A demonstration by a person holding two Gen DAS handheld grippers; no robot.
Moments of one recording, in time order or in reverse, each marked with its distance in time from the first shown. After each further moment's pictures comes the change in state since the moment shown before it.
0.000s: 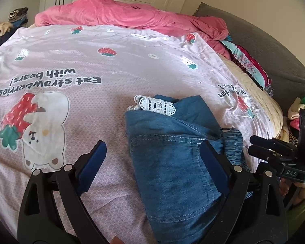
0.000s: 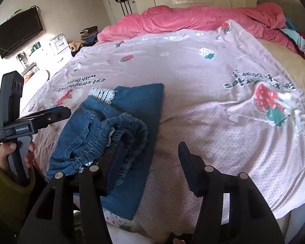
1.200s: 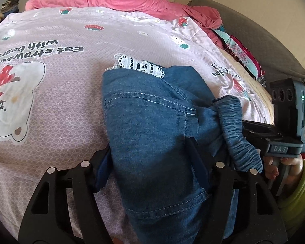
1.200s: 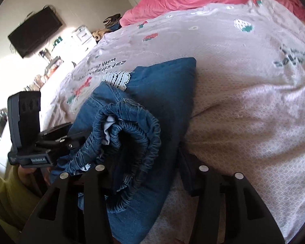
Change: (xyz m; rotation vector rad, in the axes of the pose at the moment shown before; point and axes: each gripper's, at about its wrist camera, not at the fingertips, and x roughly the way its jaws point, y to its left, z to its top) left arm 0.035 -0.009 -0.037 0.007 0.067 -0.075; right arm 0.061 -0.004 0.006 -0.012 0.119 0.252
